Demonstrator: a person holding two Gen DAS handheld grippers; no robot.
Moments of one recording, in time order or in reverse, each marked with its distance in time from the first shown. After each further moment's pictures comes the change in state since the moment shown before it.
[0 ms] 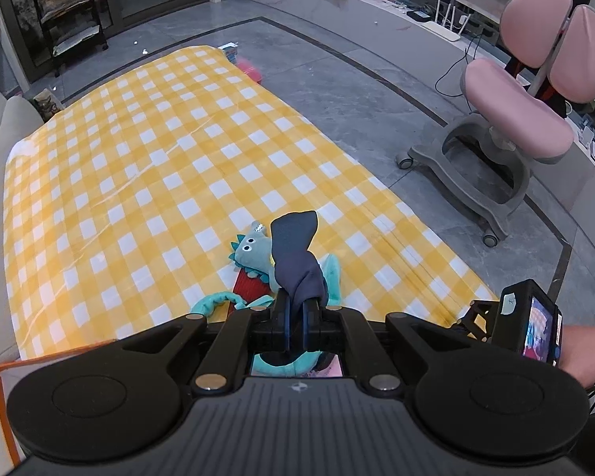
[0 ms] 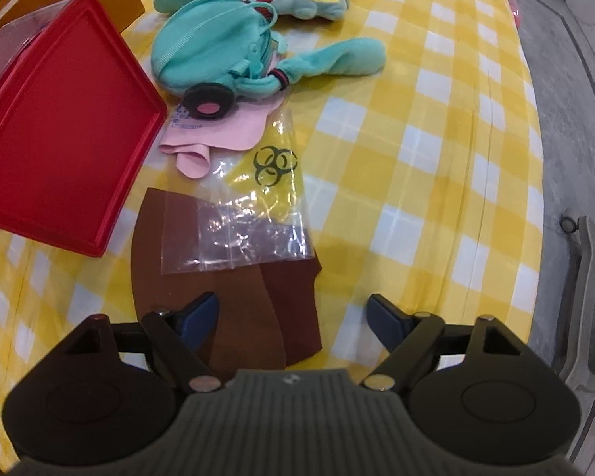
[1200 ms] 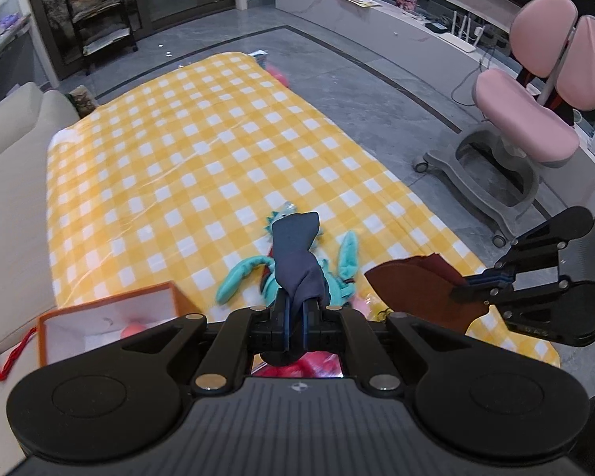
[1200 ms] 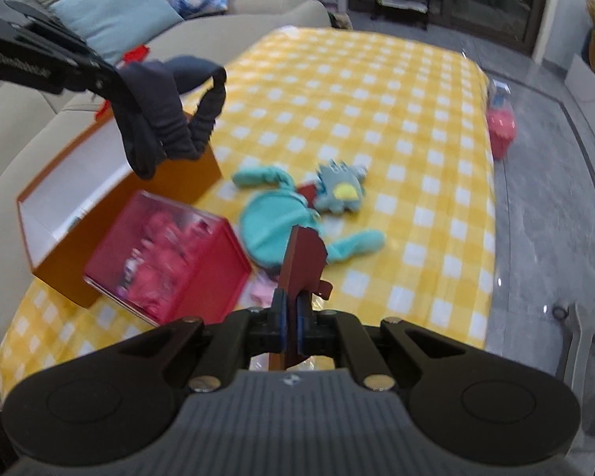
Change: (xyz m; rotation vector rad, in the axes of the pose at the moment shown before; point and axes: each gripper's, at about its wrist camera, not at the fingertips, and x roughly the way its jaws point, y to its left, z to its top) left arm -0.073 0.015 -0.042 -0.038 -0.029 0.065; right arm -0.159 0.018 0.023 -0.029 -0.340 0.083
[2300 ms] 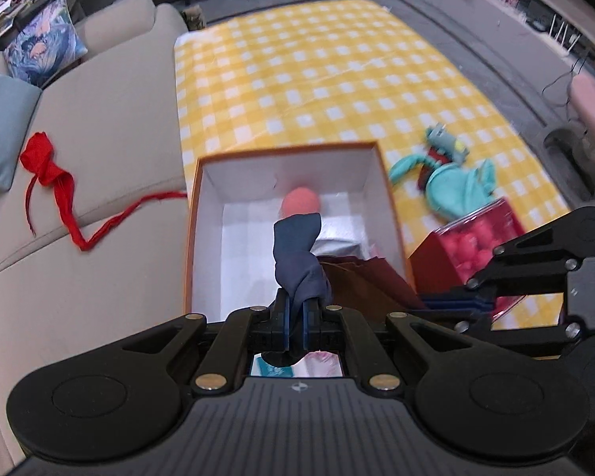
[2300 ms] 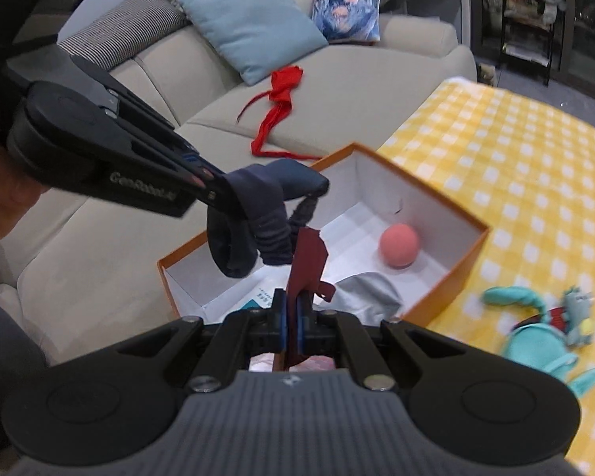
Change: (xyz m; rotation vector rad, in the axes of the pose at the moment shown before) left arm -0.040 0.147 -0.124 -0.184 0.129 0.166; right arm 0.080 0.240 0.086 -0.140 -0.075 0.263
